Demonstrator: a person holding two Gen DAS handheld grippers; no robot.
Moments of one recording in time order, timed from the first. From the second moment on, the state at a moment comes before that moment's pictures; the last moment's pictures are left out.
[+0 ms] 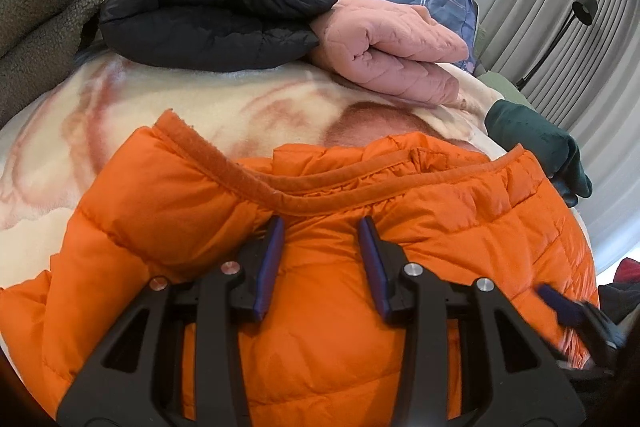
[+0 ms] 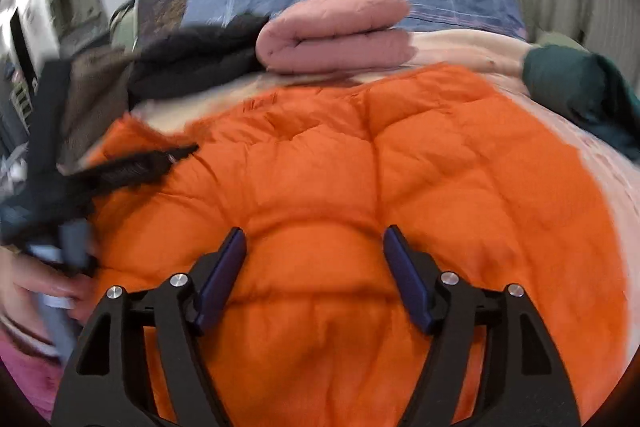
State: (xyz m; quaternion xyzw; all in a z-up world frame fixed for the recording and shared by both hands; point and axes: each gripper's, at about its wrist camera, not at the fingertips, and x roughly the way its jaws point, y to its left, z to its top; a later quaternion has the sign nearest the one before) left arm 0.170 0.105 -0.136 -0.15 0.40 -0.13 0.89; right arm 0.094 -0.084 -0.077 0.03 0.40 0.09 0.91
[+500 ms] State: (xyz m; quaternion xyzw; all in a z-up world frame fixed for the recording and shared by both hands) left arm 0.170 0.104 -0.136 -0.14 0.40 -0.13 0.89; right arm 0.033 -0.093 -0.077 0.01 0.39 0.11 0.92
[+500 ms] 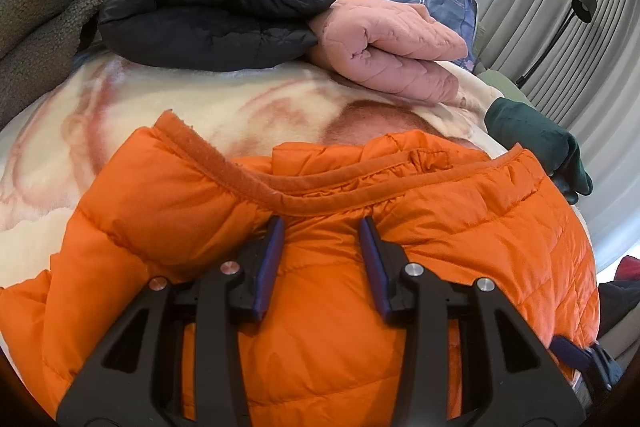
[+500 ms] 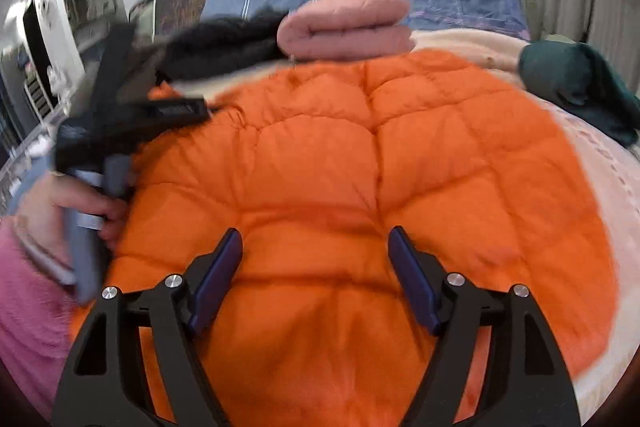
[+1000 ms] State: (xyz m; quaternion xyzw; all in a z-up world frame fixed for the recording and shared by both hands) left arm 0.168 0.122 -0.126 -0.19 0.42 -0.14 0.88; right arm 0.000 -0.104 -0.068 -0.02 0.38 0.13 0.92
